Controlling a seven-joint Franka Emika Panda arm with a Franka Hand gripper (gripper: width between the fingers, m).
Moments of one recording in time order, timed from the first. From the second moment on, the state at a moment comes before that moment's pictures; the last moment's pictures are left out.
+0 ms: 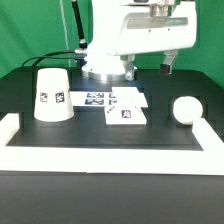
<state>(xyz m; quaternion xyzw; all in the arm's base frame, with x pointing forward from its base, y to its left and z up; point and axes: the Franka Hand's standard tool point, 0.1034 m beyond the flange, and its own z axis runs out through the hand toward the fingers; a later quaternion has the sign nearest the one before) 0.528 0.050 0.115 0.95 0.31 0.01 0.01</state>
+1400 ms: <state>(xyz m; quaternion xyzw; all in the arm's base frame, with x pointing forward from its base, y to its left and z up) 0.486 0.021 0.090 1.00 0.04 -0.02 -0.02</state>
